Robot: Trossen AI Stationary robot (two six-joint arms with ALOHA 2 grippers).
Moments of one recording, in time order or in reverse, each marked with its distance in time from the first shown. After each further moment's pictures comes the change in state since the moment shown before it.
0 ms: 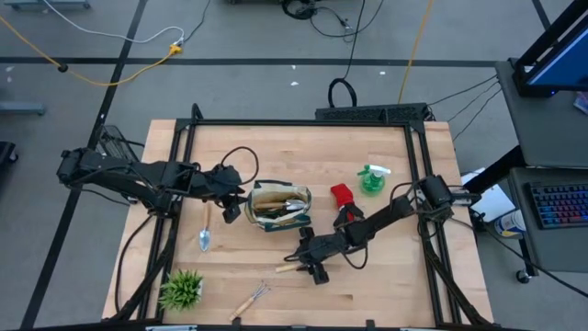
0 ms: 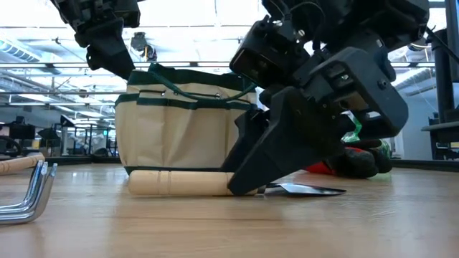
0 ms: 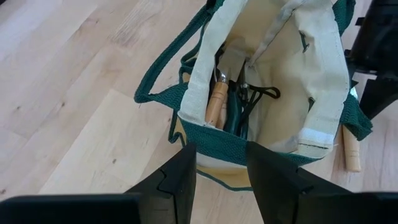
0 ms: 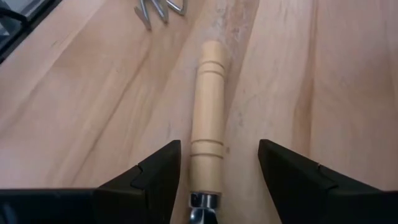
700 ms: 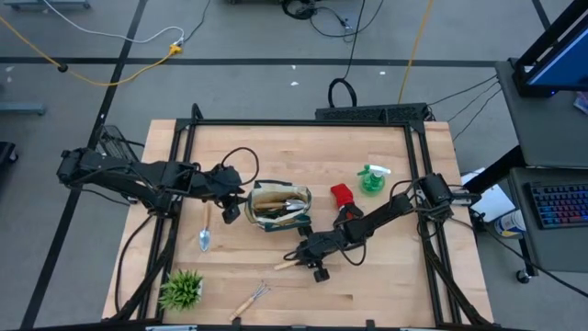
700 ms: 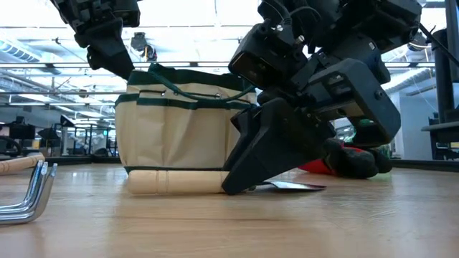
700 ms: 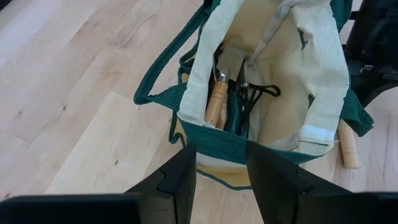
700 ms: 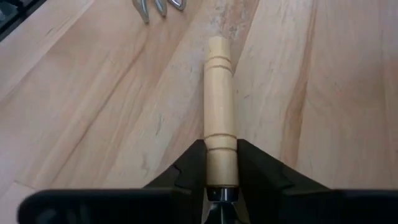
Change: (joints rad) left arm 0.000 0.000 0.000 -0.001 0.000 0.026; right arm -0.029 -0.001 0.000 -0.050 0.000 -0.100
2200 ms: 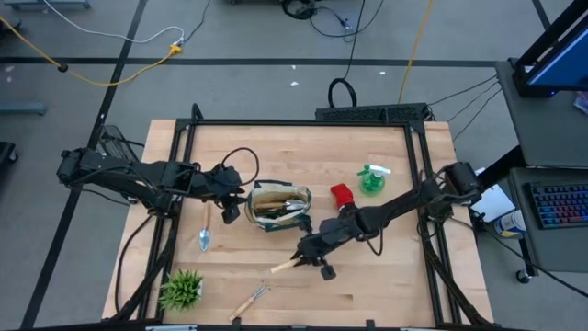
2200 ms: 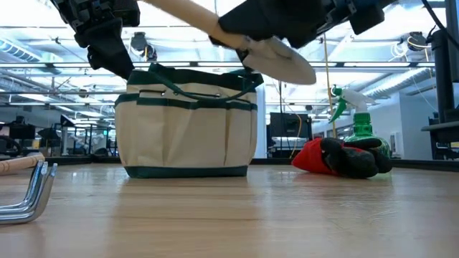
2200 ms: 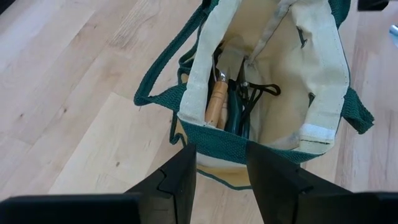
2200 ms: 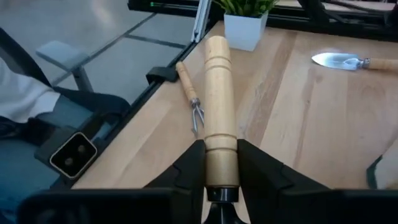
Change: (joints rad) left arm 0.000 0.000 0.000 0.000 0.000 0.017; right arm -0.003 -0.261 -0.002 0.048 -0.156 0.023
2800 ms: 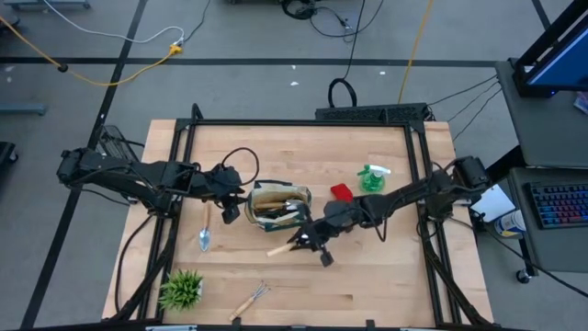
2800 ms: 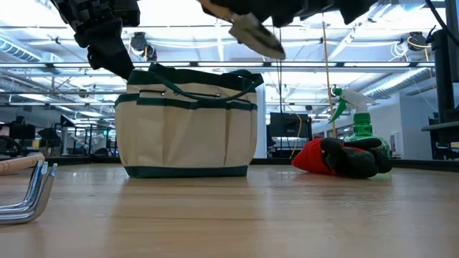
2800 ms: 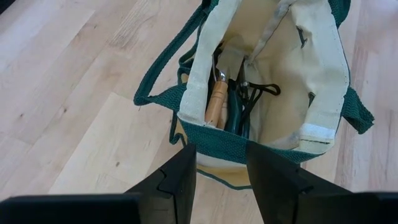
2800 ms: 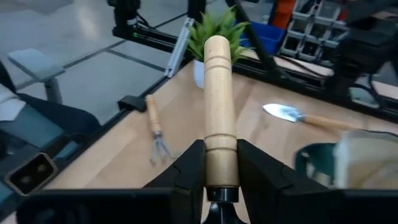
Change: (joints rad) left arm 0.000 0.000 0.000 0.000 0.000 0.001; right arm -0.082 -0.090 0.001 0.016 0.004 -0.172
